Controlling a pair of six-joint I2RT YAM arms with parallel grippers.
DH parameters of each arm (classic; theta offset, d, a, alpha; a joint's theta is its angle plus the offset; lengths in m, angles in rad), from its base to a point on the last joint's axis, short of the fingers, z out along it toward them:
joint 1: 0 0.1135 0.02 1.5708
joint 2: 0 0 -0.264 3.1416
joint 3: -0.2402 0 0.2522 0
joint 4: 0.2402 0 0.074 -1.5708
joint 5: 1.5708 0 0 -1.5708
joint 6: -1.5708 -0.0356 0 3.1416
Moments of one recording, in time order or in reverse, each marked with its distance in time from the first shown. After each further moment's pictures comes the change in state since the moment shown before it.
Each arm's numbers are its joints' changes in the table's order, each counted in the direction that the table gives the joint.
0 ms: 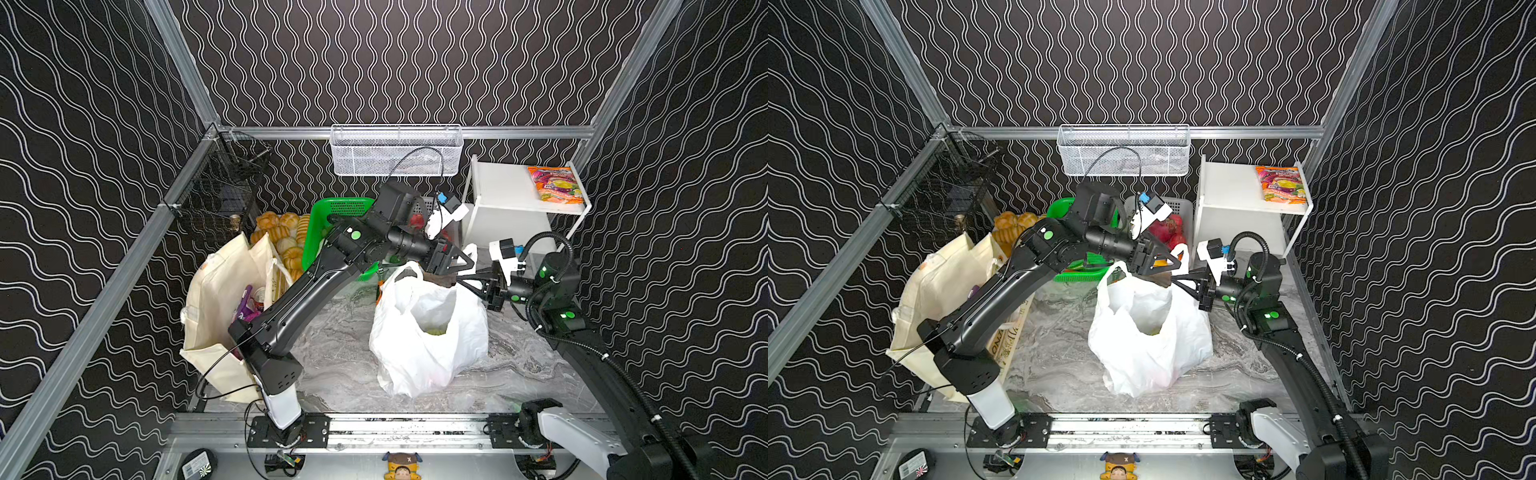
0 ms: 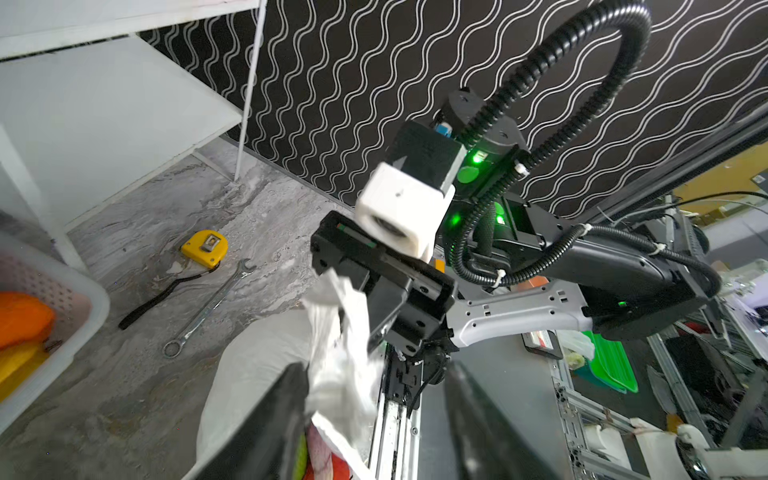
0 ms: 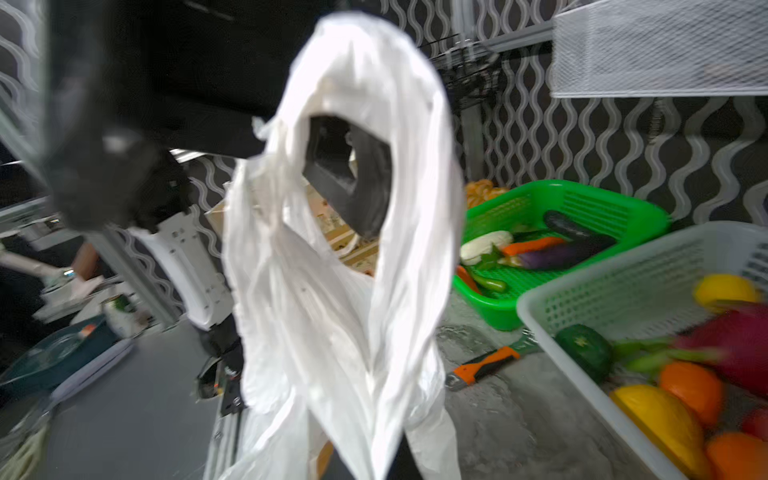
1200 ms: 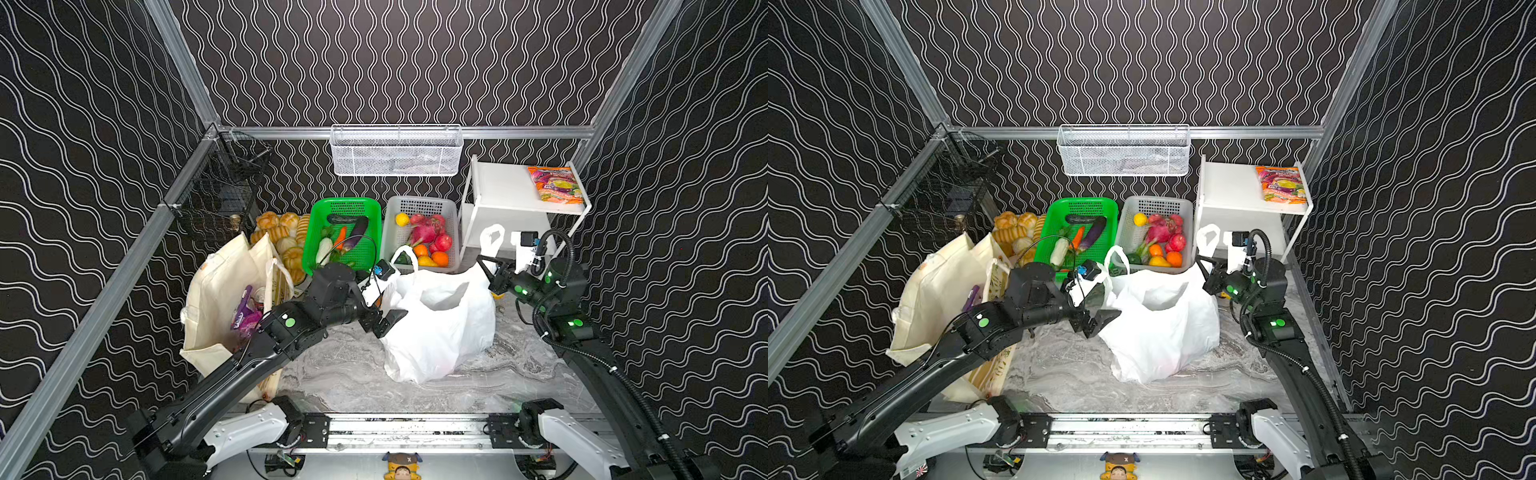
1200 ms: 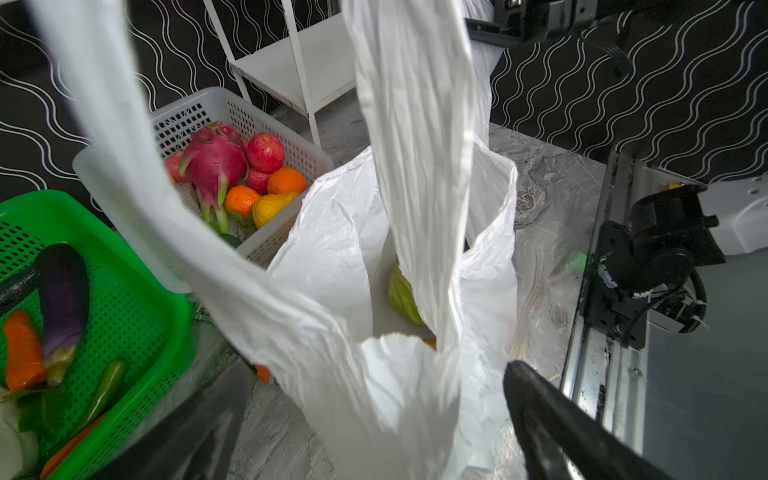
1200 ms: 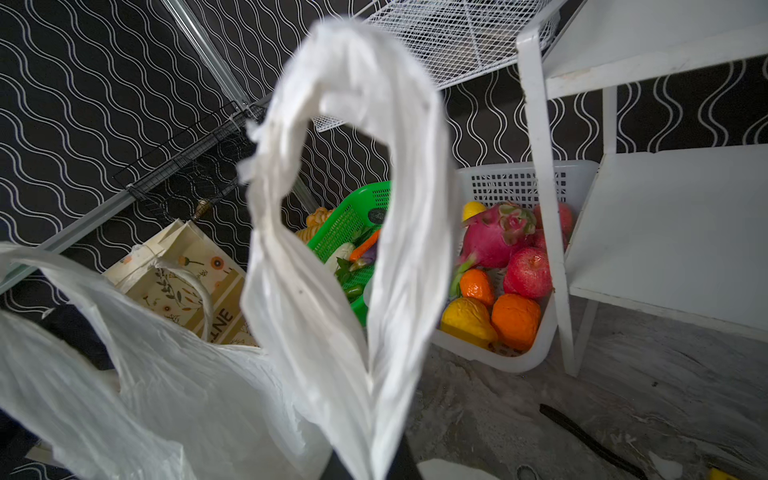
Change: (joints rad) left arm 0.023 0.673 1.001 -0.344 -0.488 -0.271; right arm -0.016 0.054 0.001 0.103 0.484 -0.198
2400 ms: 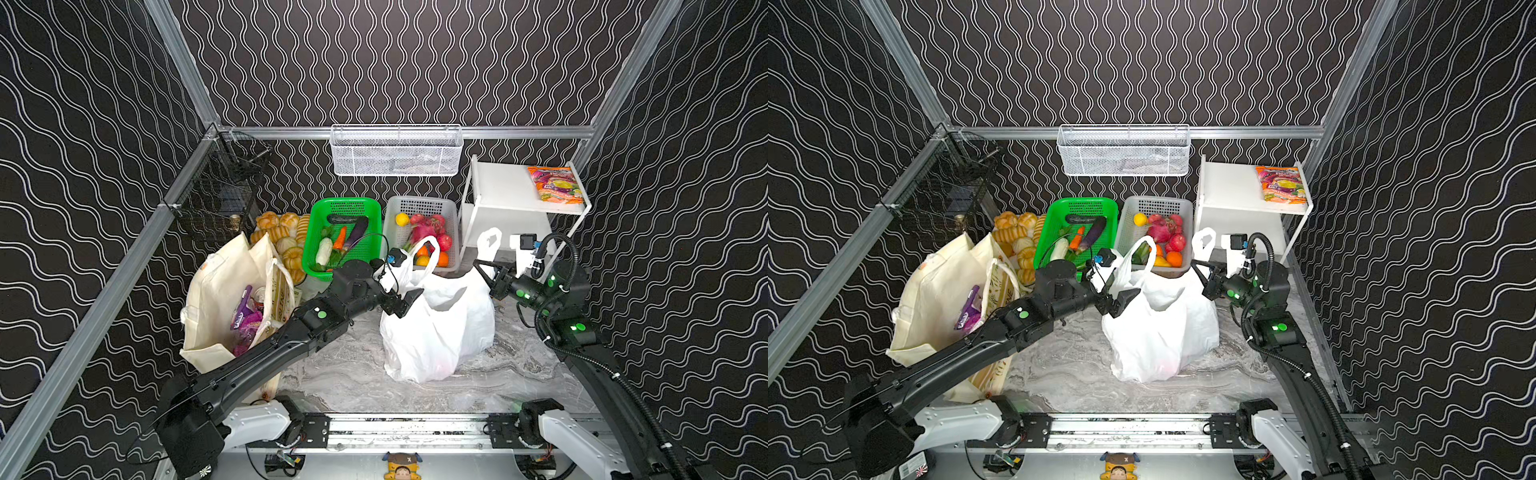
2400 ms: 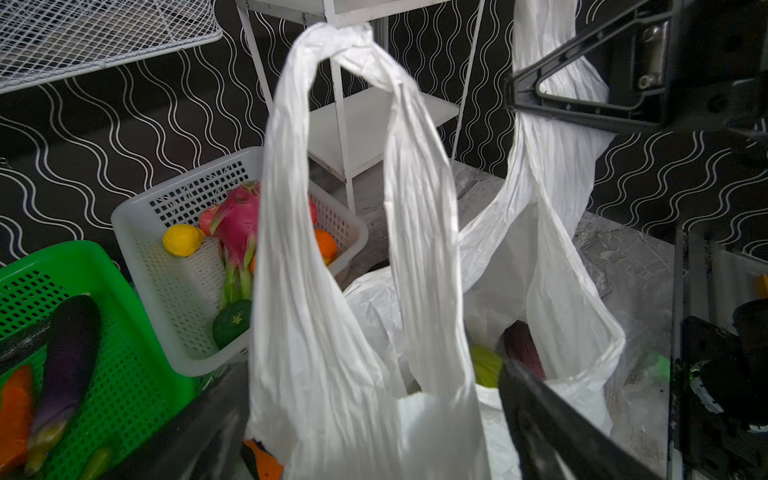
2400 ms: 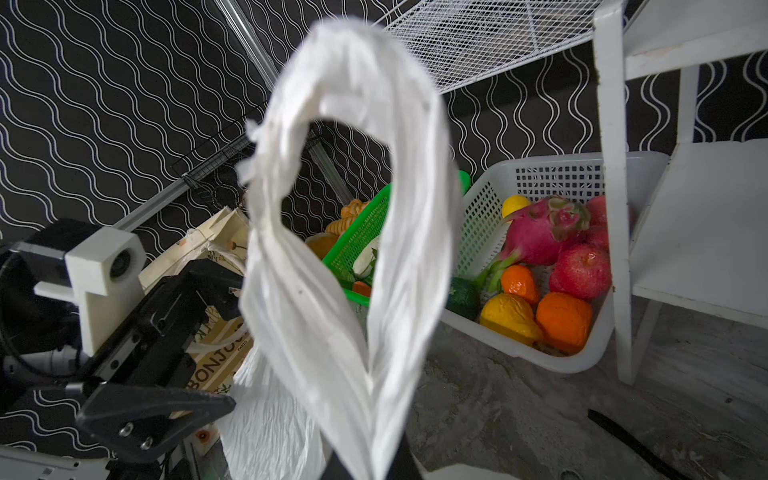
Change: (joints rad) left arm -0.019 -0.144 0.071 -0.386 -0.119 0.059; right arm 0.001 0.029 0.010 -0.005 -0.099 -0.033
